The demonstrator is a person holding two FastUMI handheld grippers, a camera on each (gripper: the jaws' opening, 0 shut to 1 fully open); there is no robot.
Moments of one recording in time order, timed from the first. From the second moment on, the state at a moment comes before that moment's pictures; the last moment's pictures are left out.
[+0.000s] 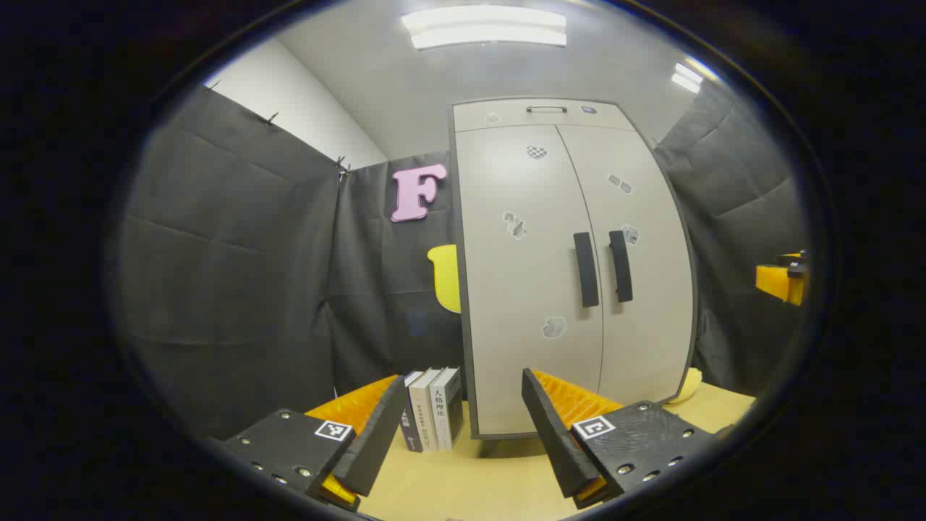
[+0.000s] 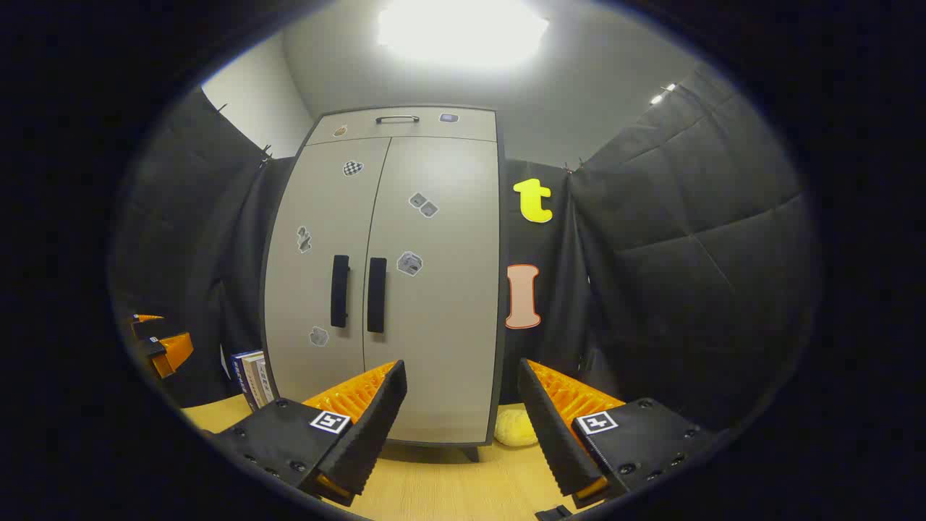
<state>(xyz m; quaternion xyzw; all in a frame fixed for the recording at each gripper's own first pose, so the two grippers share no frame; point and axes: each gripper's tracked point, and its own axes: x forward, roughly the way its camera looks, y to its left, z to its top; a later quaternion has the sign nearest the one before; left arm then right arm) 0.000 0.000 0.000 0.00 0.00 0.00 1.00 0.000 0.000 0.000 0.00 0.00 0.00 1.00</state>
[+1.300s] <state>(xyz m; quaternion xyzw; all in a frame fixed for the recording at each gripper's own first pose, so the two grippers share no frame) -0.009 0.025 0.006 0.03 0.00 0.02 1.00 0.050 0.036 0.022 0.02 -0.01 0.05 1.00</state>
